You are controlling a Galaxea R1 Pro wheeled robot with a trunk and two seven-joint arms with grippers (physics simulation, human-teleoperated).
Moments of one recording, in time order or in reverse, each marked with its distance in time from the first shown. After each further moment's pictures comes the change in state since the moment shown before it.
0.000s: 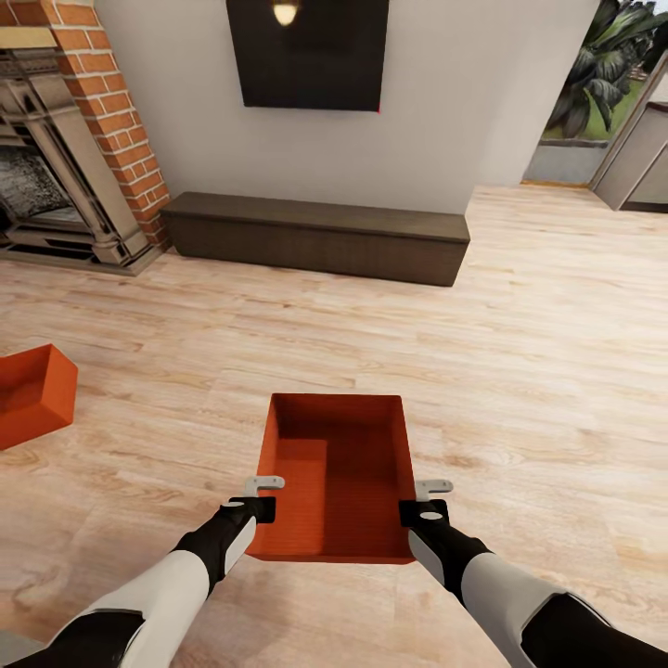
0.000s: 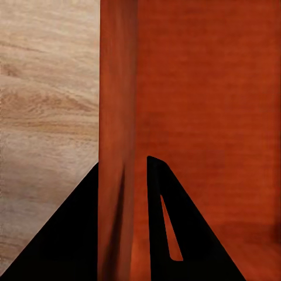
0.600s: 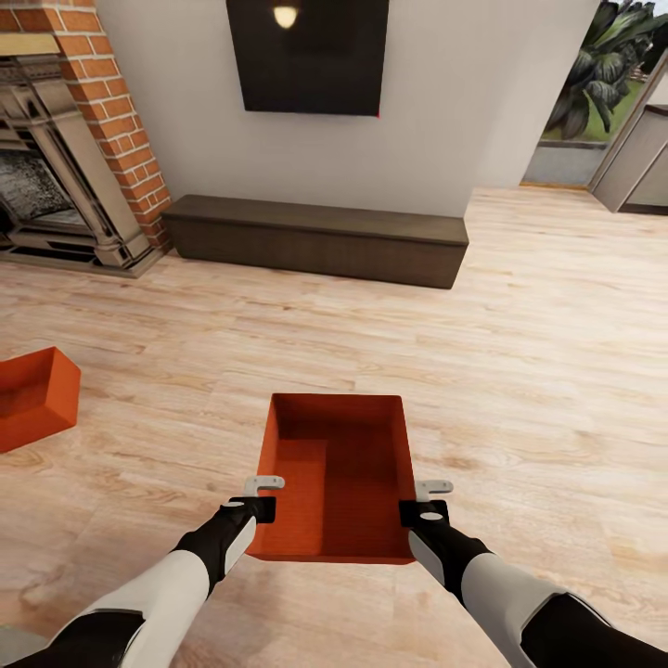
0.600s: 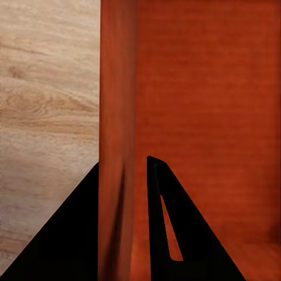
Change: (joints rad) left arm 0.000 0.000 -0.001 0.000 -0.001 0.000 0.000; right arm 0.000 0.000 0.000 0.004 -0.002 -0.004 0.003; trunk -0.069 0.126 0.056
